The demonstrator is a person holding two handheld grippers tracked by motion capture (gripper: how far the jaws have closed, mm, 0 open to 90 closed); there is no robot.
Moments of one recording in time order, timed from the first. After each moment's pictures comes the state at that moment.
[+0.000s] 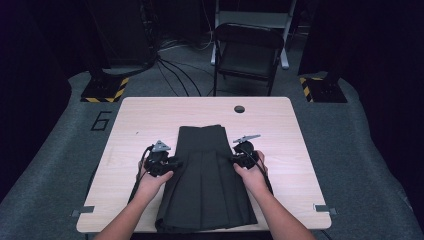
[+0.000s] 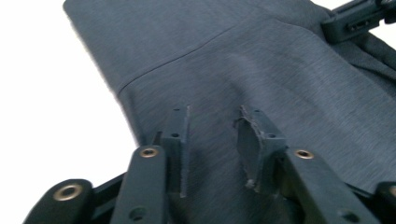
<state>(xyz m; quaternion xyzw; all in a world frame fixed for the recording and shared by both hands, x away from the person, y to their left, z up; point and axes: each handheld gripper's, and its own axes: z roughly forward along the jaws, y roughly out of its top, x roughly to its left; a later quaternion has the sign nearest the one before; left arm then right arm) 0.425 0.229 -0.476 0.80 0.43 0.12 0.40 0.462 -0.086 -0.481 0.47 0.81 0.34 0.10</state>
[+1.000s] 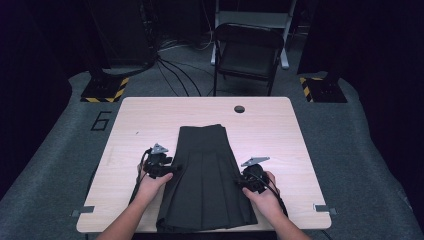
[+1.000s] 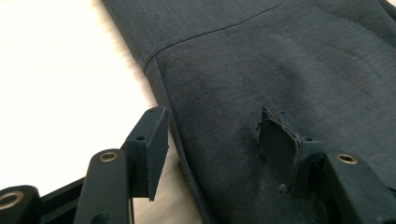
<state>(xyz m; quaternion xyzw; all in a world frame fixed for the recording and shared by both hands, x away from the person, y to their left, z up) 0.436 0.236 -0.505 0.79 0.46 0.12 0.39 0.396 -0.113 -0.500 0.43 0.84 0.32 0.08</state>
